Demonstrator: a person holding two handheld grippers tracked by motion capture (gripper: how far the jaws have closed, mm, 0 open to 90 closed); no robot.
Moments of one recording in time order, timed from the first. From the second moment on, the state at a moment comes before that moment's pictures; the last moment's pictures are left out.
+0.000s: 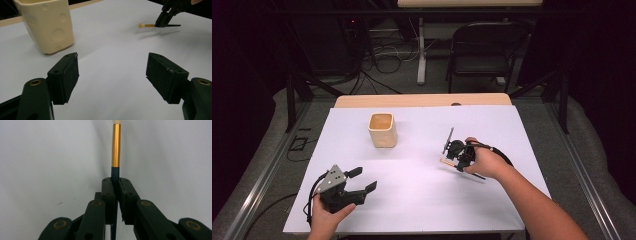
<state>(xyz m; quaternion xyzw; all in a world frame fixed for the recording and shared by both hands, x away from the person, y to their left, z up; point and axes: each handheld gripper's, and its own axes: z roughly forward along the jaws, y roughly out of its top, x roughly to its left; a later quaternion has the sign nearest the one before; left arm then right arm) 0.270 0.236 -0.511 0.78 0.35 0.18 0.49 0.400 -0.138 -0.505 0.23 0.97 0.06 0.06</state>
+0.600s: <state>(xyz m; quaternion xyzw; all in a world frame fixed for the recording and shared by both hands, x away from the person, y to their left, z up) 0.270 0.234 -0.512 0.78 0.35 0.18 0.49 0.391 -0.135 -0.481 0.23 0.96 0.12 0.08</state>
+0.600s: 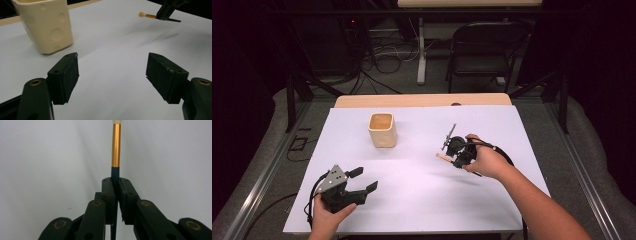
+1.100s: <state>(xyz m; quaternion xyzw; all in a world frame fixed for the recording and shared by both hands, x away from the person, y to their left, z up) 0.271 0.233 -0.512 0.78 0.35 0.17 0.49 0.386 -0.128 -0.472 0.23 0.95 0.18 0.09</state>
